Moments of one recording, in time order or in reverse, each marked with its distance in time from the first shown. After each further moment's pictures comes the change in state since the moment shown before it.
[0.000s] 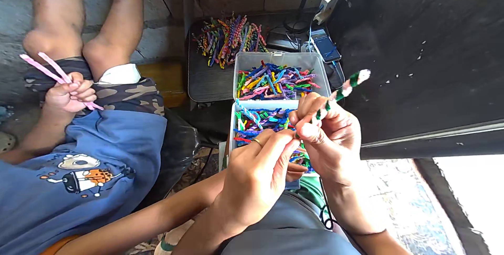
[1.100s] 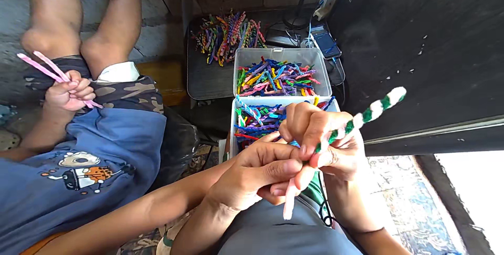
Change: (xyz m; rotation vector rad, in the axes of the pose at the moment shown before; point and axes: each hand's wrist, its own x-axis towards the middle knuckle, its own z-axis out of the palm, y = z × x) left_hand 0.003 -0.007 -0.013 -1.609 -0.551 -0.599; right_hand 0.004 -0.001 -0.012 0.265 -0.367 -0.054
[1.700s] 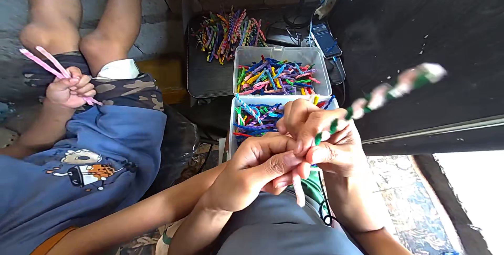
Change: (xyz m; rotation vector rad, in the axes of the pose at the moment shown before) left_hand -0.002 0.001 0.004 0.286 0.133 0.126; right_hand 0.000 0.001 -0.001 -0.012 0.009 0.040
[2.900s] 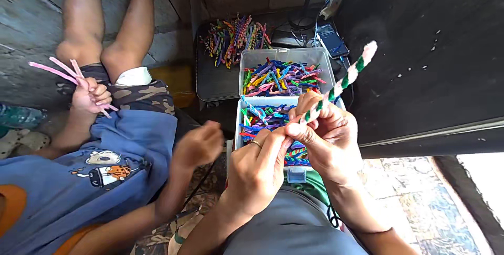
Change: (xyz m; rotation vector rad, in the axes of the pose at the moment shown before) left_hand 0.001 -0.025 0.005 1.621 0.521 0.601; right_hand -0.002 0.007 0.021 -0.336 0.397 -0.007
